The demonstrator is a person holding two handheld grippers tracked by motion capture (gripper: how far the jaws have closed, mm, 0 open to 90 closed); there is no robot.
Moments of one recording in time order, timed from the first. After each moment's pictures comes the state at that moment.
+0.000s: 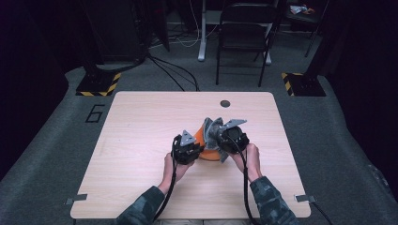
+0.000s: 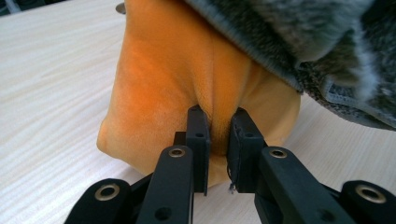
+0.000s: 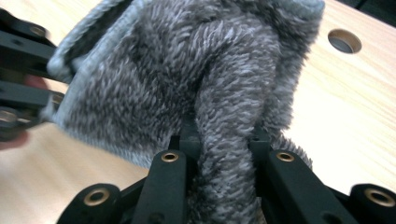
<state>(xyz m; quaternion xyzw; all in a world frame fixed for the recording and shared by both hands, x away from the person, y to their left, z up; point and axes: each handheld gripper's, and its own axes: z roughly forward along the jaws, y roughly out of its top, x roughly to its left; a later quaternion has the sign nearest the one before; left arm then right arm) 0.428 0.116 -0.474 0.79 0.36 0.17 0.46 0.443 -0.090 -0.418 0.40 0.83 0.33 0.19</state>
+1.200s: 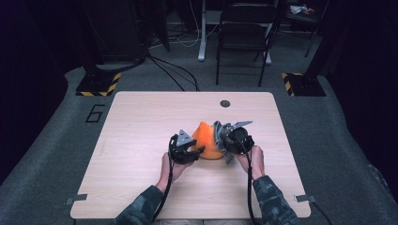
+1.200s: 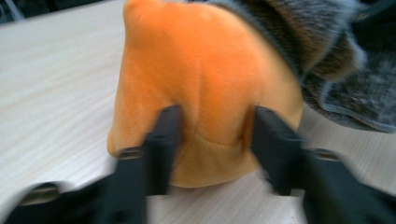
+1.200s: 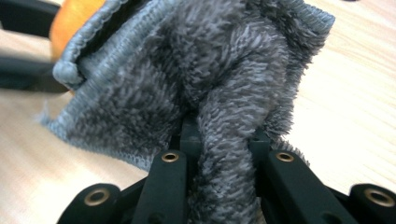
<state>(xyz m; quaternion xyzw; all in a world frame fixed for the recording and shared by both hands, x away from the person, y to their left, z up) 0.424 0.120 -0.474 0.80 0.33 0.21 0.45 0.456 -0.111 -0.441 0.44 0.83 0.31 0.16</state>
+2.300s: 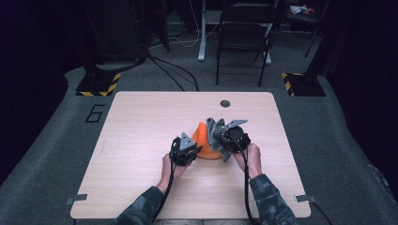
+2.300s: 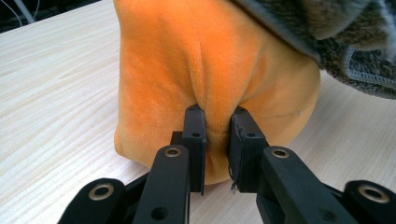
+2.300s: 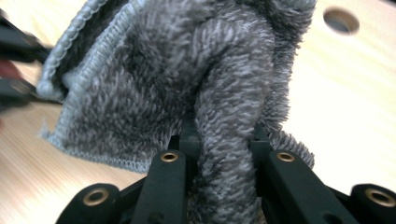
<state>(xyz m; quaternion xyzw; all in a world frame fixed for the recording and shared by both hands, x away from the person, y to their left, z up) 0.430 0.121 -0.490 0.80 0.34 0.20 0.45 0.453 -0.101 -0.434 0.42 0.84 0.30 0.18</state>
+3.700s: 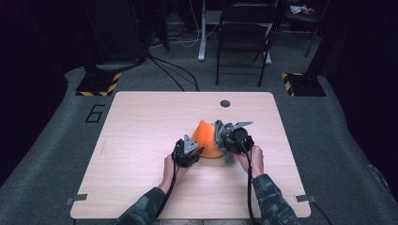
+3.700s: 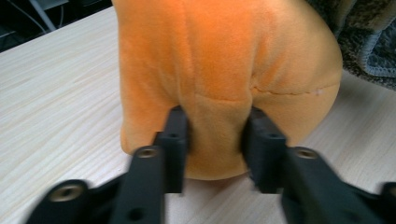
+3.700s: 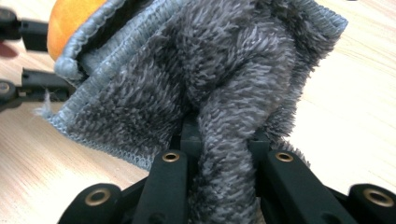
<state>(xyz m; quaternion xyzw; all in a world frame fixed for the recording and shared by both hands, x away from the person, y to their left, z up) 0.430 0.114 -0.501 0.80 0.34 0.24 0.43 0.460 -0.113 -0.449 0.44 0.82 0.32 0.16</state>
